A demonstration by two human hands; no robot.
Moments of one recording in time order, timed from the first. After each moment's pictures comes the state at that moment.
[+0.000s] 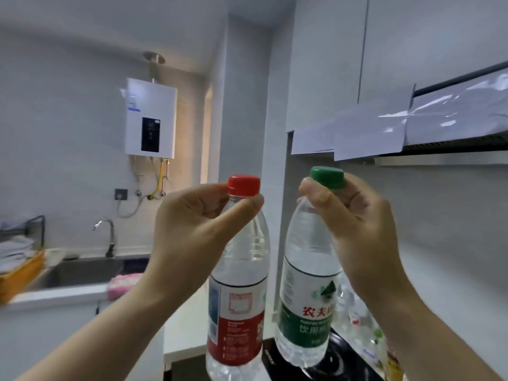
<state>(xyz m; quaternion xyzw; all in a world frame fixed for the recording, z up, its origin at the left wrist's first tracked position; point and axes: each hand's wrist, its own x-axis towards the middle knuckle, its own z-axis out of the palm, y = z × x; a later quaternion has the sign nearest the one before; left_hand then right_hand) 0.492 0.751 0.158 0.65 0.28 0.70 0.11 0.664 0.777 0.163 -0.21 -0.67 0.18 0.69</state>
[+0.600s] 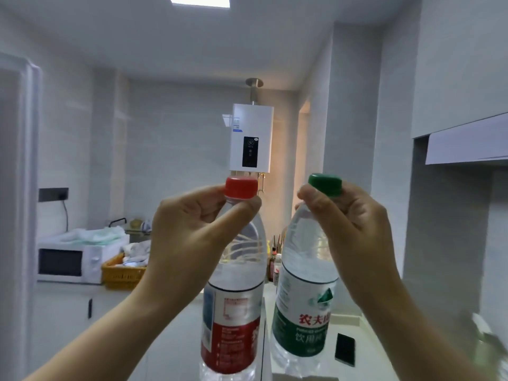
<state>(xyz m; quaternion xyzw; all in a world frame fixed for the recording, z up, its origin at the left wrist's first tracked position) 0.310 0.721 0.161 0.59 0.38 0.71 0.00 0.456 0.815 0.160 -0.09 -0.70 0.27 0.65</state>
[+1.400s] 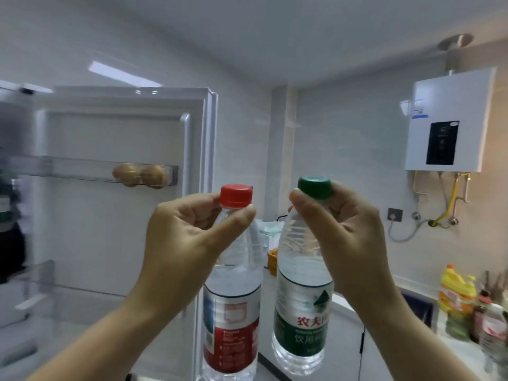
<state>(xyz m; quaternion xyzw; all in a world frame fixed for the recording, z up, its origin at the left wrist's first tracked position) 0.245 0.702 0.148 0.39 0.58 0.67 -0.25 0.287 0.871 0.151 0.21 -0.70 0.47 0.49</state>
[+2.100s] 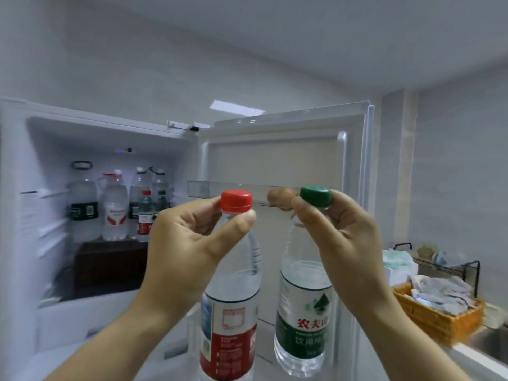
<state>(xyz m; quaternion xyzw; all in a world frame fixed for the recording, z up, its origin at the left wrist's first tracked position) 0.160 0.489 0.153 0.29 0.63 0.61 -0.38 0.129 0.668 0.154 0.34 -0.64 0.55 0.41</state>
